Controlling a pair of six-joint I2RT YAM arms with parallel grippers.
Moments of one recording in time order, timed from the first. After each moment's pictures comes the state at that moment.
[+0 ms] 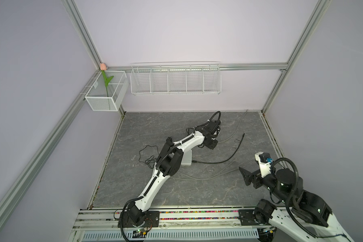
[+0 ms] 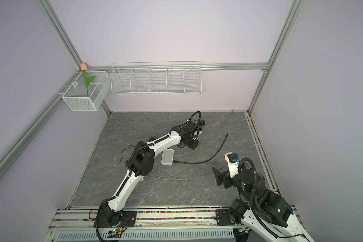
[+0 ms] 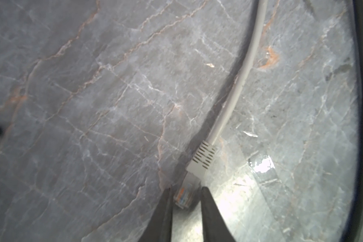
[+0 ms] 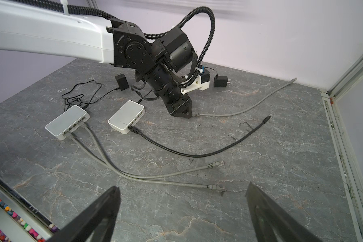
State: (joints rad) left arm -0.83 2.51 2.18 -0.74 0.08 -0.04; right arm 0.78 0.33 0.77 -0.87 0.31 0.16
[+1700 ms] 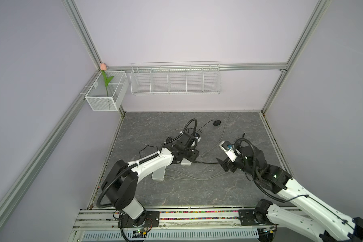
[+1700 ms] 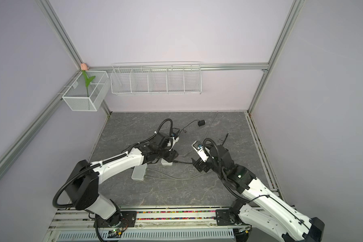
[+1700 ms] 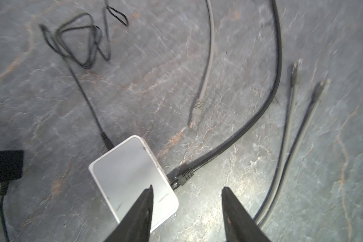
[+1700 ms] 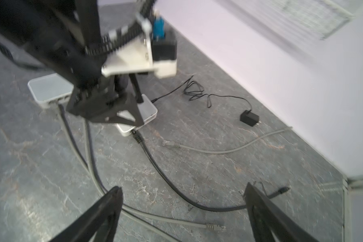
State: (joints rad) left arm -0.77 1.54 1.05 -0.34 0.06 -0.15; right arm 0.75 0.92 0.84 -0.46 0.10 -0.29
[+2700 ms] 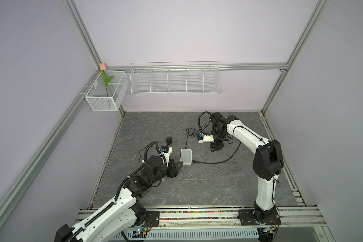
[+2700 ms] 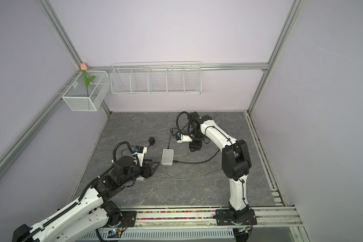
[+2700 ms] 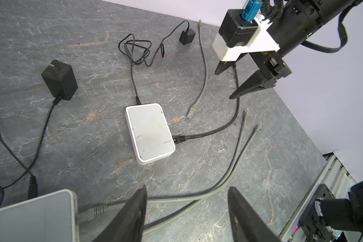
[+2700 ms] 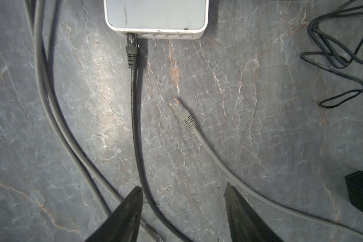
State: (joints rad) left arm -0.73 0.77 0.48 -0.19 0.07 -0.45; right arm 0.49 2.01 1.76 -1.17 -0.18 -1.08
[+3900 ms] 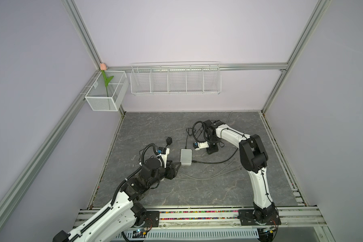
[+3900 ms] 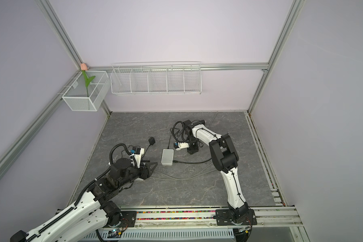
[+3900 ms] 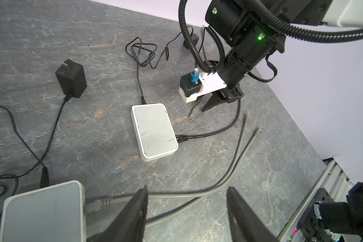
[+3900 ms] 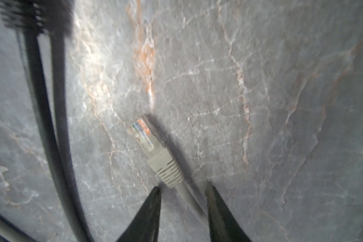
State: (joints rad) left arm -0.73 0.70 0.48 -0.24 0.04 -0.47; right arm 0.52 2.23 1.77 -1.05 -0.06 -1.16
